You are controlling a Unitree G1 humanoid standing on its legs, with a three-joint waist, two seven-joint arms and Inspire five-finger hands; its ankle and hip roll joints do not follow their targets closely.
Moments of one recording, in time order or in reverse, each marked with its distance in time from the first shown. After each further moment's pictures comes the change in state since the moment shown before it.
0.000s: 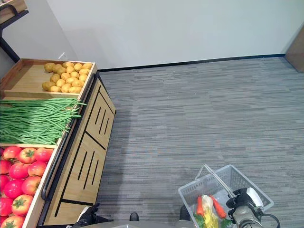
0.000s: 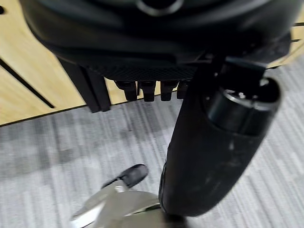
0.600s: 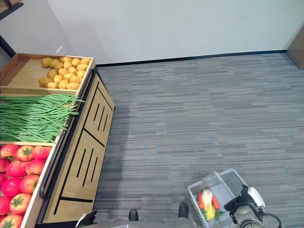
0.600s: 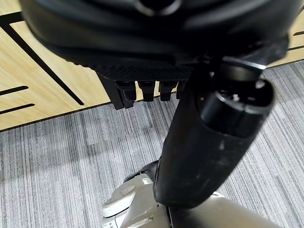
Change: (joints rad) left arm 0.001 -0.012 0.006 0.026 -0.001 0.022 0.014; right arm 0.007 -0.007 0.020 0.031 -0.024 -0.007 -0.005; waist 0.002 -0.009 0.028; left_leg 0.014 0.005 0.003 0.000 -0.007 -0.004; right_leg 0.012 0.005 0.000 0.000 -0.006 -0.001
